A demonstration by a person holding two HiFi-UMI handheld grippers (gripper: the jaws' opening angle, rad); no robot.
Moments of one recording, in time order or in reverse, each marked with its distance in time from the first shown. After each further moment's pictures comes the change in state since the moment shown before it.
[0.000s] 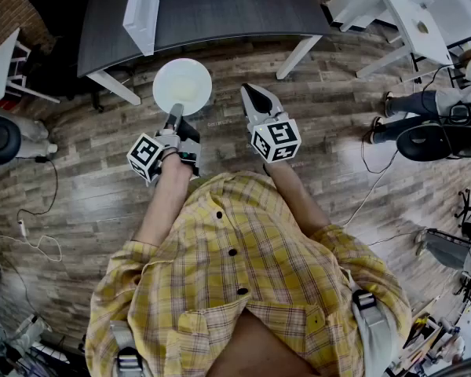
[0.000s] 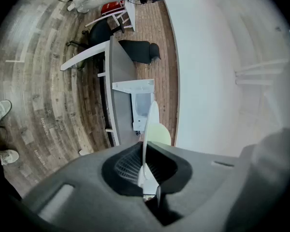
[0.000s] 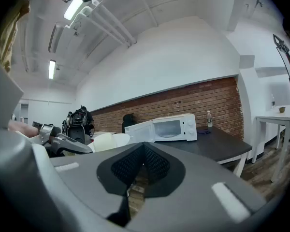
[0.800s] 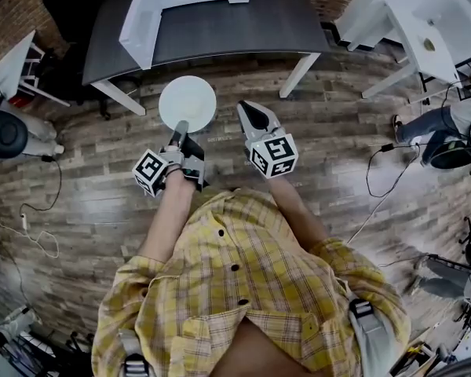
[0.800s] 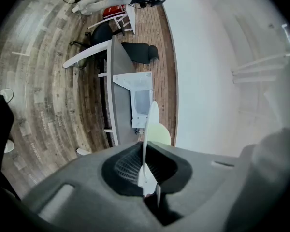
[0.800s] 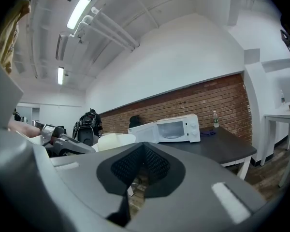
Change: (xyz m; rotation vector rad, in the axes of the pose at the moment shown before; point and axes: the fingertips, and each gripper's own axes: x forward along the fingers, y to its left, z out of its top) left arm 0.009 -0.008 -0.077 -0.007 -0.049 -0.006; right arm -0.038 -0.042 0.008 -0.006 -0.010 0.112
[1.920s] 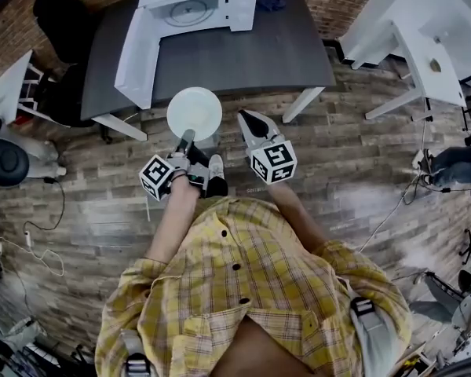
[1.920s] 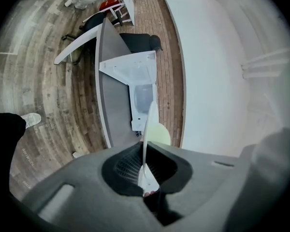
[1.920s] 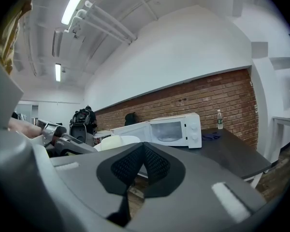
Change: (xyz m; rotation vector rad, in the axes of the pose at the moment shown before) left arm 0.149 -0.006 0.046 0.002 0.038 0.042; right arm 0.126 -0.089 0.018 -0.014 0.034 0.011
